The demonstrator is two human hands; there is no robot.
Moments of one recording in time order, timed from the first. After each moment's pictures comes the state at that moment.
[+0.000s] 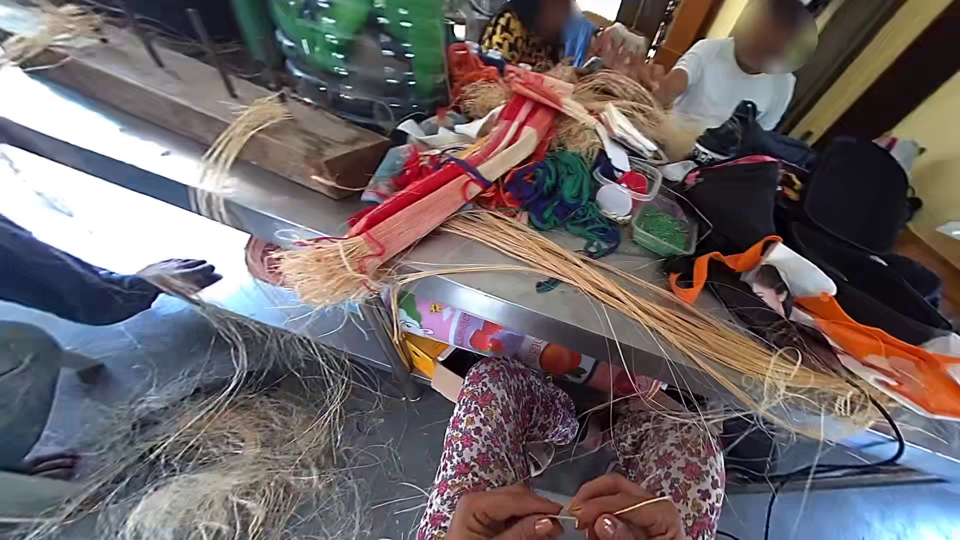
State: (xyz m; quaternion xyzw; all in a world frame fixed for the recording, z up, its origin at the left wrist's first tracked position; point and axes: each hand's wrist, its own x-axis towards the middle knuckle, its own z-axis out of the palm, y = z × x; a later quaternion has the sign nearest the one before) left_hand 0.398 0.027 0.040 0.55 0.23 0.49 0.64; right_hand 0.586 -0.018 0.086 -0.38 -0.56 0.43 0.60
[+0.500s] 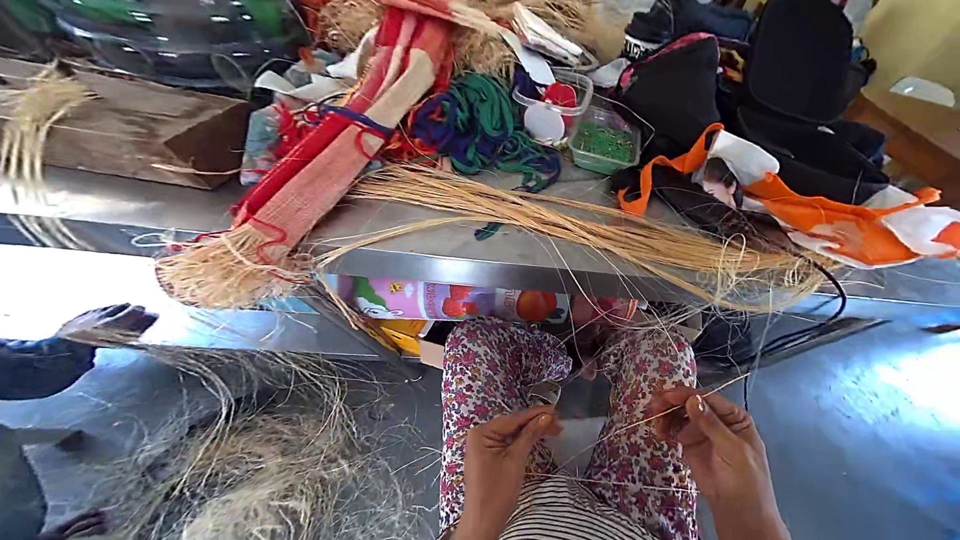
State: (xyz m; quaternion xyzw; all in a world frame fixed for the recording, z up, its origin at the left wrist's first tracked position) left_hand 0.421 0.028 0.044 0.54 0.32 0.50 0.60; right_hand 0.632 -0.062 0.102 -0.45 -0.35 0.39 0.72
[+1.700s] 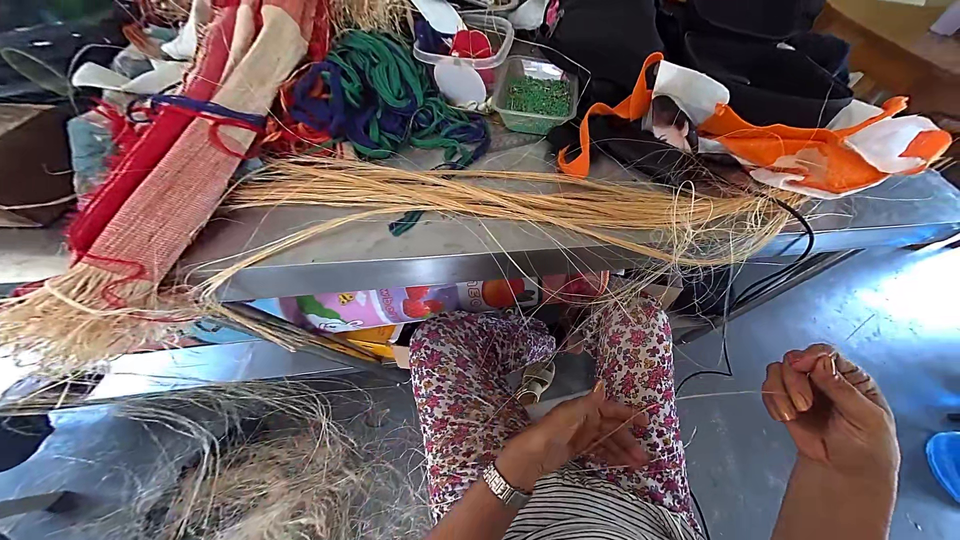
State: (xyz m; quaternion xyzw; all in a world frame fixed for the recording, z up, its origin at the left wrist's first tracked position) left_hand 0.499 0.044 0.025 0.45 0.08 -0.07 0.89; right_hand 0.730 -0.125 0.113 -0.43 -0.38 0.31 0.76
